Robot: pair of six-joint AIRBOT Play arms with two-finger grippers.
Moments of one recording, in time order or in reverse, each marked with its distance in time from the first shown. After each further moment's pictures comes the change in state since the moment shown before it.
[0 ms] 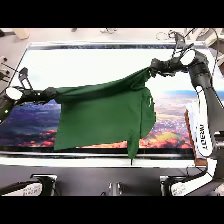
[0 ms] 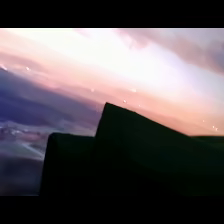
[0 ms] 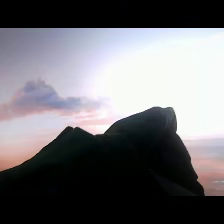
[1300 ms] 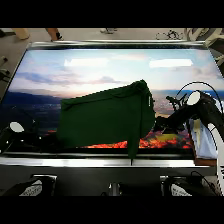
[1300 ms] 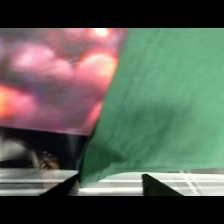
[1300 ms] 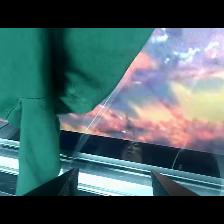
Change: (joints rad) left arm 0.142 0.229 -0.561 0.106 -0.445 0.045; right arm -0.089 0.436 -0.807 -0.056 0.488 -0.137
